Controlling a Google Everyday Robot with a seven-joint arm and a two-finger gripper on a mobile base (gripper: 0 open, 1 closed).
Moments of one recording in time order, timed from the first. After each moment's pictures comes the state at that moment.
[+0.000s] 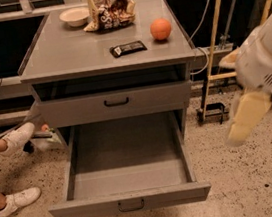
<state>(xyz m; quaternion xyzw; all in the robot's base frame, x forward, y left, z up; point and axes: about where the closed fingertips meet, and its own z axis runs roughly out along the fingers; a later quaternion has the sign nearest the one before) 0.434 -0.190 0.911 -0.60 0.78 0.00 0.19</state>
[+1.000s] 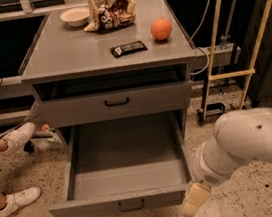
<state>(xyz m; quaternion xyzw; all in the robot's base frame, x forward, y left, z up) 0.402 -0.127 0.652 -0.54 0.82 0.10 0.15</state>
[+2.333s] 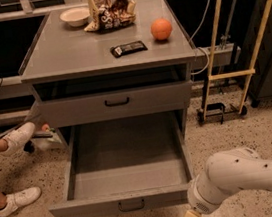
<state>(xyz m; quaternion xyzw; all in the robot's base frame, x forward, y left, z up) 0.370 -0.115 0.522 -0.49 0.85 0.15 0.11</state>
